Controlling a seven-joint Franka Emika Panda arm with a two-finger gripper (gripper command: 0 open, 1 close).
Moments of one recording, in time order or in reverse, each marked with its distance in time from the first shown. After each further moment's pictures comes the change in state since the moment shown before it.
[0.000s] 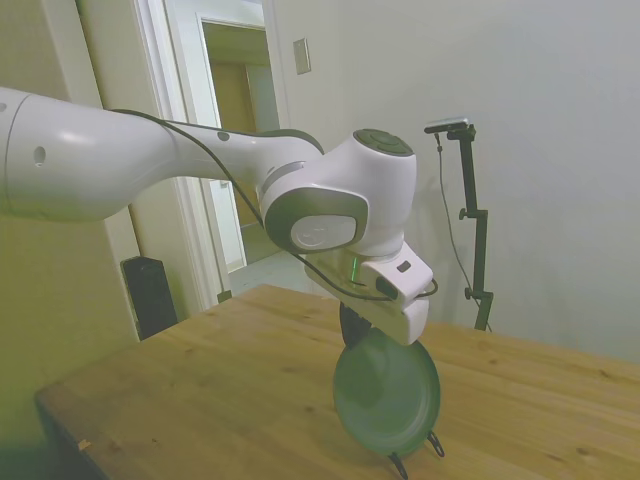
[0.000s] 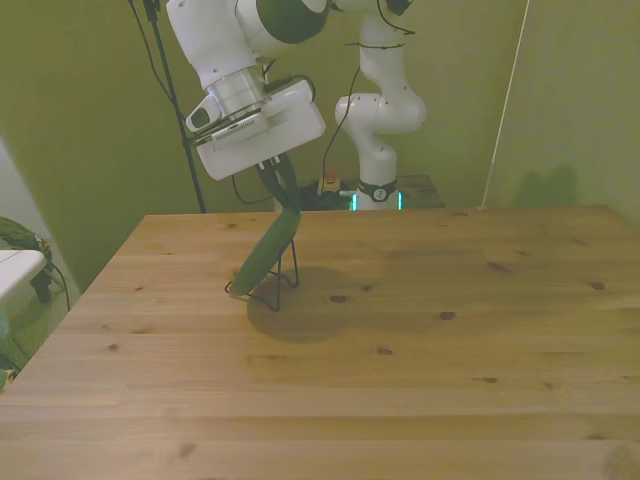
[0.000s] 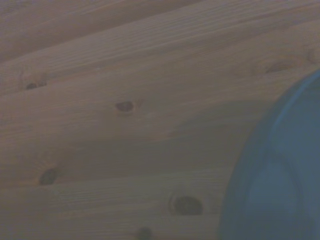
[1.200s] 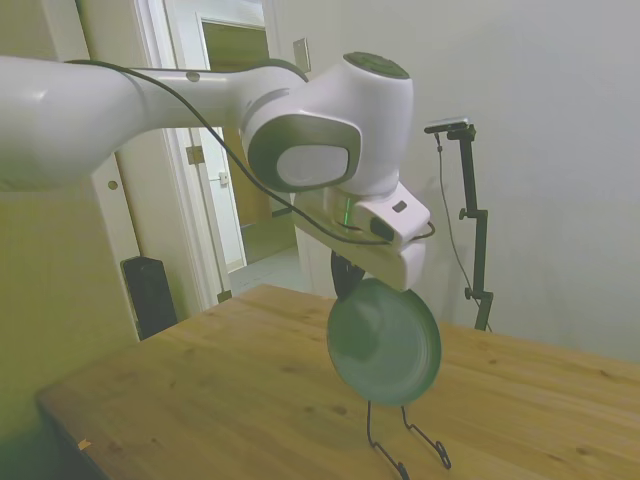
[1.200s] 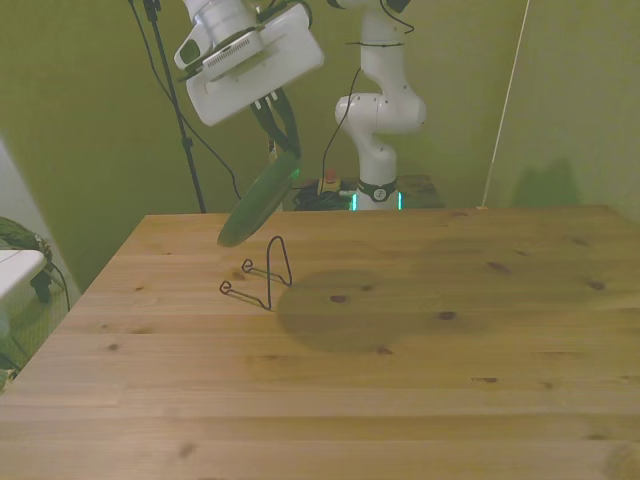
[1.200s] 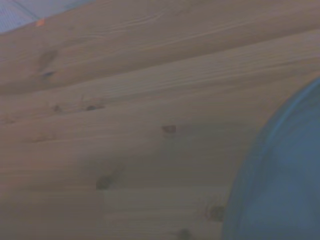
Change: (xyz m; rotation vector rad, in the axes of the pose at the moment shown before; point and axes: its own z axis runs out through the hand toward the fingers) arm -0.028 -0.027 -0.090 0.088 -0.014 -0.075
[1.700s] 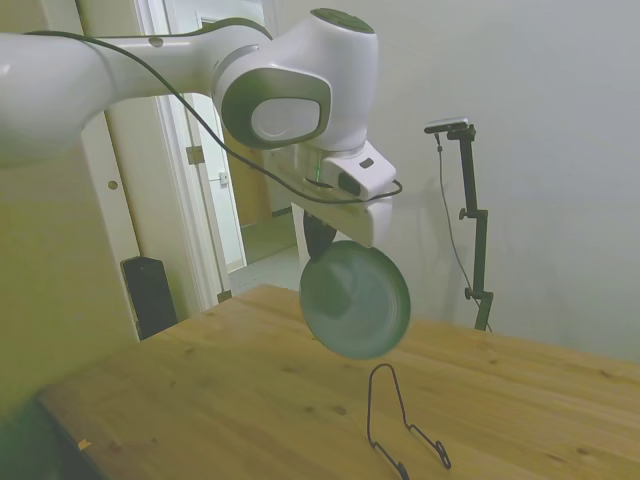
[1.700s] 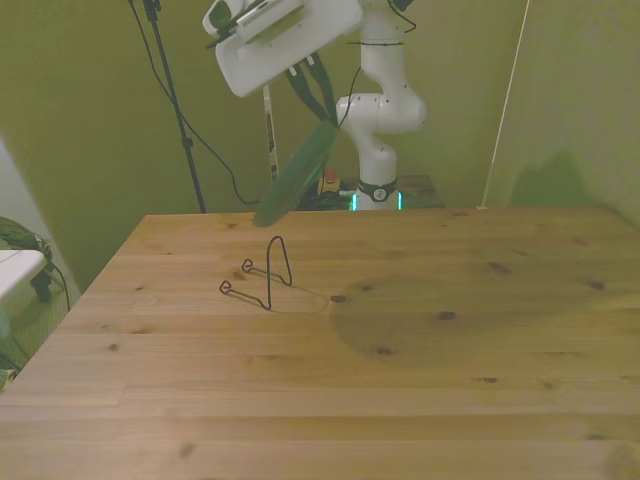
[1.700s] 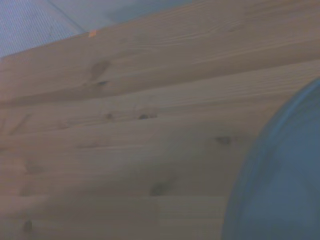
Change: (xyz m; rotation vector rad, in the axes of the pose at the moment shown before) arm -0.033 -0.070 0.004 0.018 -0.026 0.007
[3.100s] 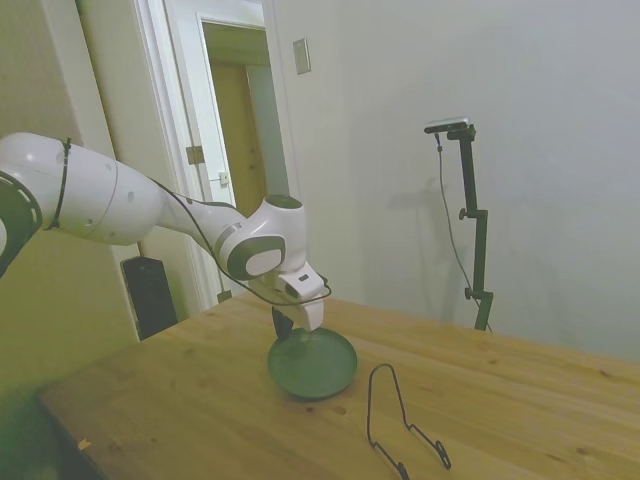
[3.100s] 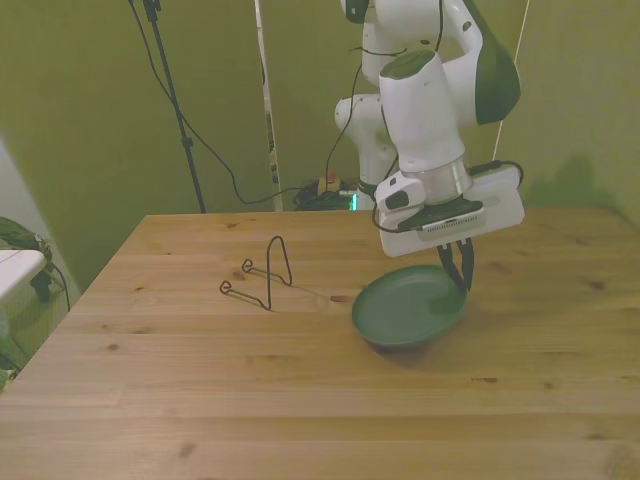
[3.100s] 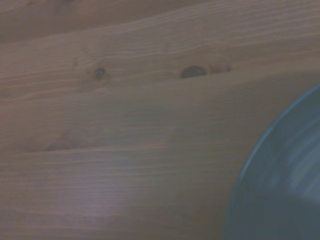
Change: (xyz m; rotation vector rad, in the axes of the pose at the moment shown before) arm -0.041 -0.064 0.316 -0.209 0.034 0.045
